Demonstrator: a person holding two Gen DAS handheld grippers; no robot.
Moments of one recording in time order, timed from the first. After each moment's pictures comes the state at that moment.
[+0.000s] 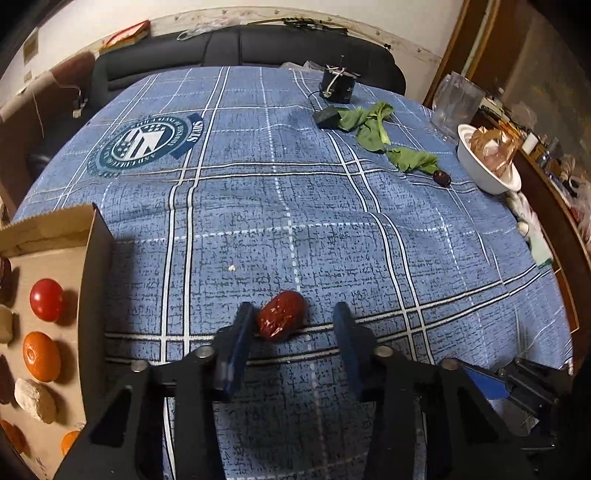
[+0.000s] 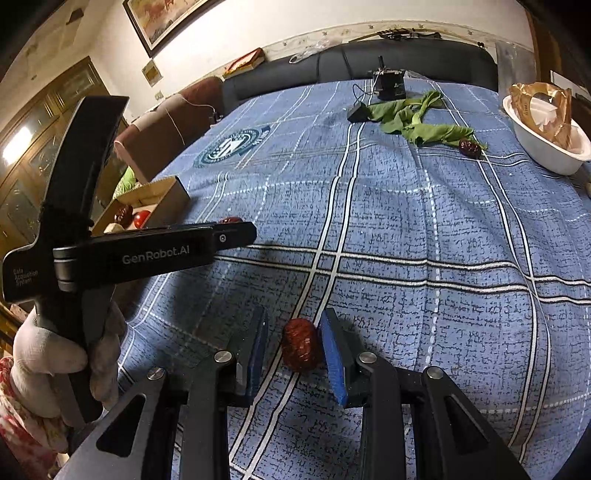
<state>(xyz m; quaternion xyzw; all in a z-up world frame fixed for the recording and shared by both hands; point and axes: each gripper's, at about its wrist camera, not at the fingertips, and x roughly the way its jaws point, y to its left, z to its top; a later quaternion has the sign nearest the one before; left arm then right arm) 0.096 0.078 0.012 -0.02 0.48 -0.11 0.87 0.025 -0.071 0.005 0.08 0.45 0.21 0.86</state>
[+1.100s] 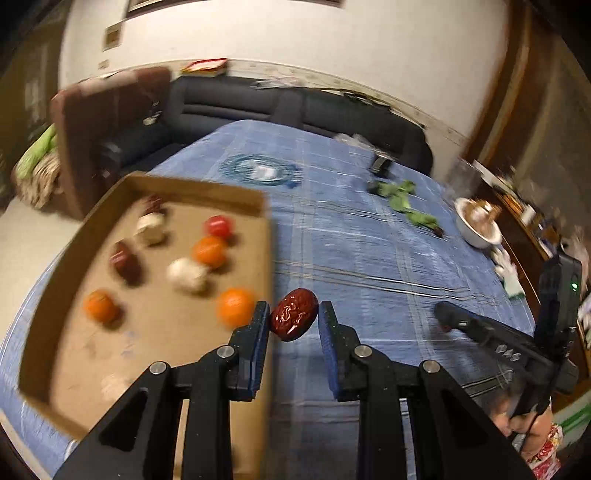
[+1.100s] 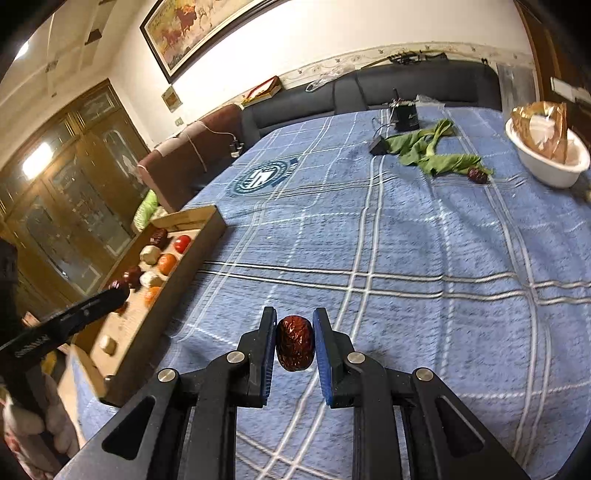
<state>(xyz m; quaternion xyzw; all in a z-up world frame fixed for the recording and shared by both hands) -0.062 0.187 0.073 -0.12 0.37 -0.02 0.92 -0.005 -0.066 0.034 0.12 0.40 0.25 0.88</state>
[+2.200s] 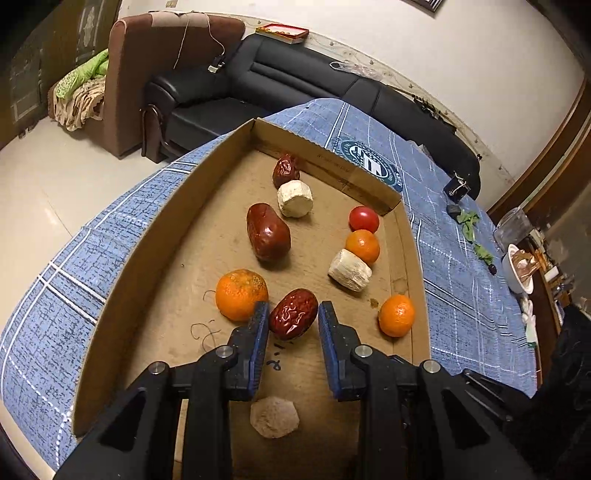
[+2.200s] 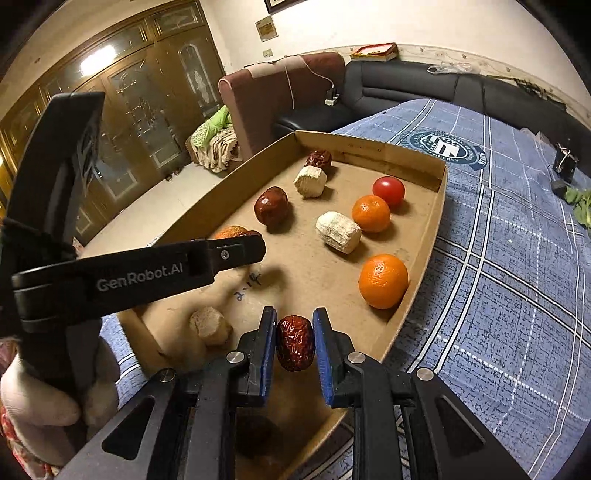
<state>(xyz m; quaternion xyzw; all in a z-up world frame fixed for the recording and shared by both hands) -0.058 0.311 0.031 -0.23 0.42 0.03 0.88 -0.043 0.168 0.030 -0.04 0.42 0.37 0.83</state>
